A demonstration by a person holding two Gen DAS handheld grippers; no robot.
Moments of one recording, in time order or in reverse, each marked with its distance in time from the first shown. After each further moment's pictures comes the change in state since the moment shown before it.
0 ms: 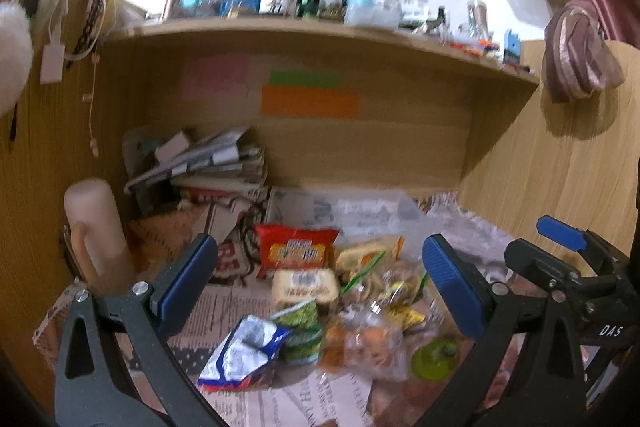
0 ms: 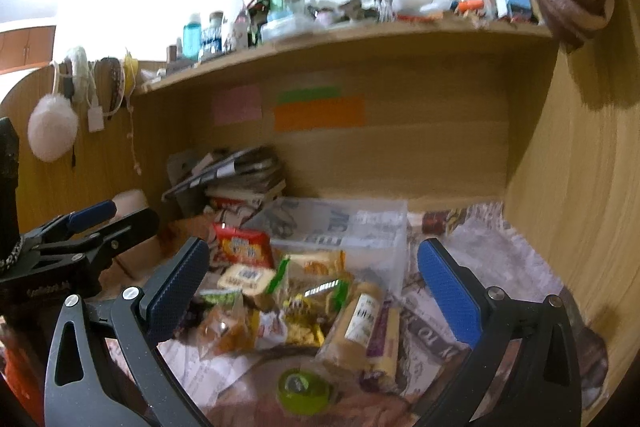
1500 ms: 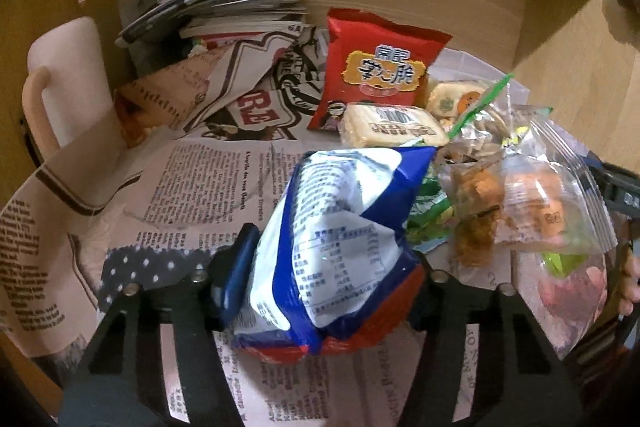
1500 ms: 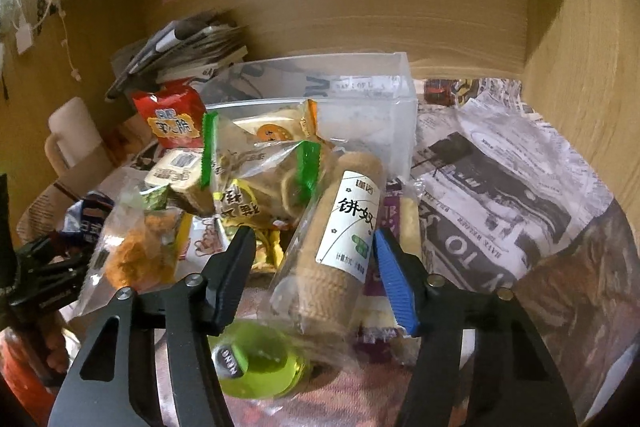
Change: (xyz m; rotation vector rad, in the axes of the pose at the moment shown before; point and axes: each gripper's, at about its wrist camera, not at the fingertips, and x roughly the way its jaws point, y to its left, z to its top) left arm 0.093 0.068 -0.099 -0.007 0.361 0.033; right arm 0.098 -0.031 -0.051 0.050 0.393 -0.070
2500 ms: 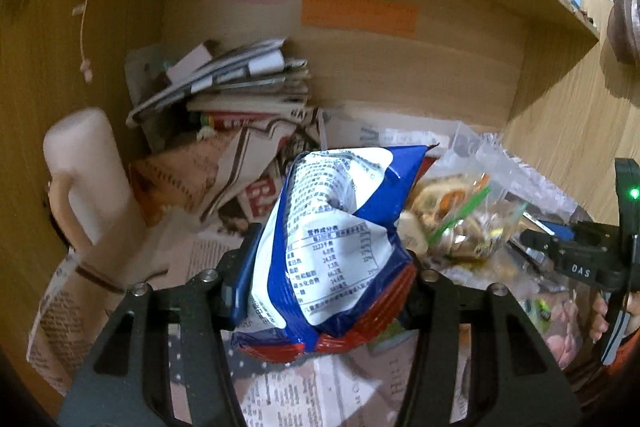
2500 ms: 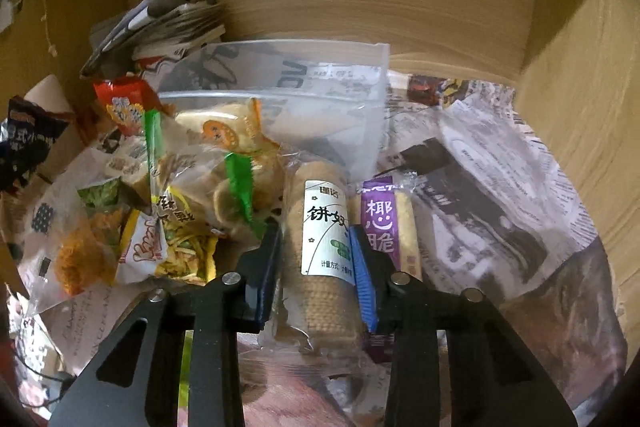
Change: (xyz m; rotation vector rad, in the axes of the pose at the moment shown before) left arm -0.031 -0.002 0.064 -0.014 -0.146 0.008; right arm 0.008 -0.028 0.016 -0.064 0.062 -0.062
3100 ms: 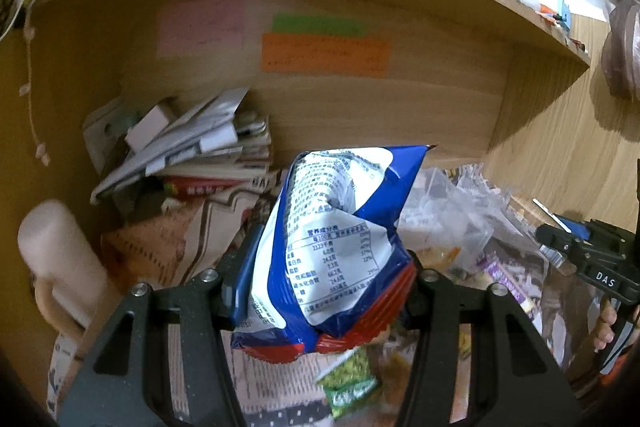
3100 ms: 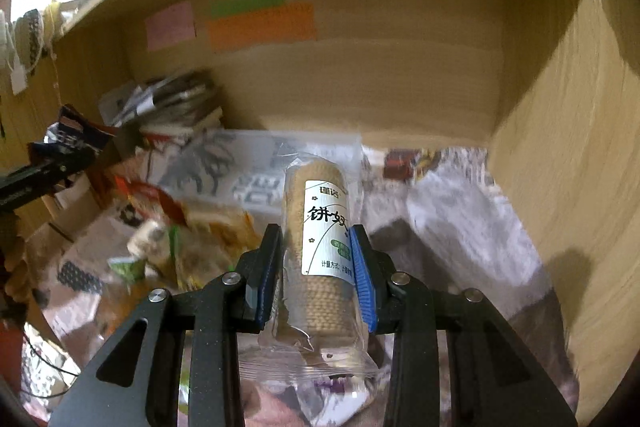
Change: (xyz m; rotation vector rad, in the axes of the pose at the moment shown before) left arm 0.018 -0.022 0.075 0.051 -0.050 -0.069; right arm -0.051 -0.014 0.047 0.021 -0.203 0.013
